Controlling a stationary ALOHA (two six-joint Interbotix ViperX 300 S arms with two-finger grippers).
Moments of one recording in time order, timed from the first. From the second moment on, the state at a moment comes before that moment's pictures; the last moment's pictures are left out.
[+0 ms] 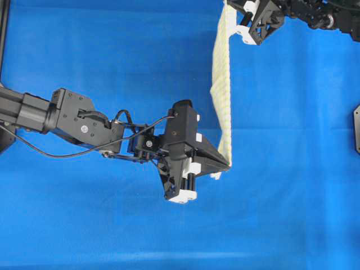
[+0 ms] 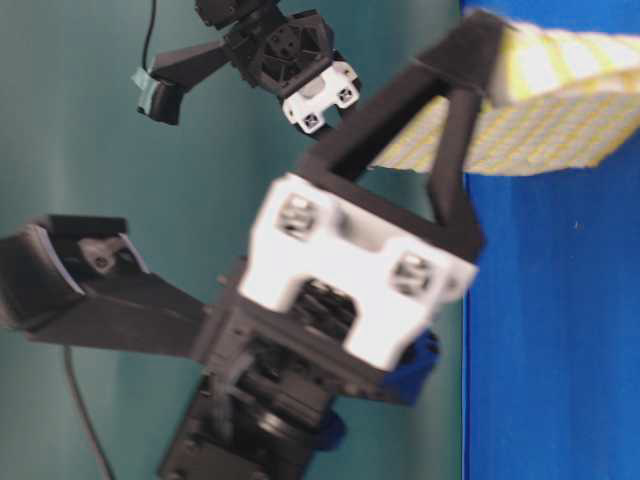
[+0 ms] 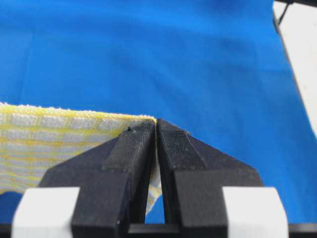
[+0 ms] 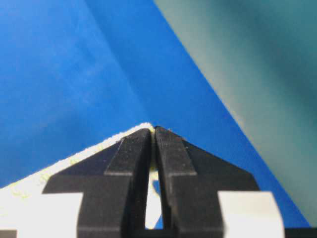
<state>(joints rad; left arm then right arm) -0.19 0.21 0.46 -0.07 -0.29 -0.20 -0.57 -0.06 0.71 0.40 -0.13 -0.32</state>
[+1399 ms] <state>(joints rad) -0.21 0.11 0.66 -0.09 -0.31 -0.20 -0.51 0.16 0.49 0.37 -0.06 -0.32</state>
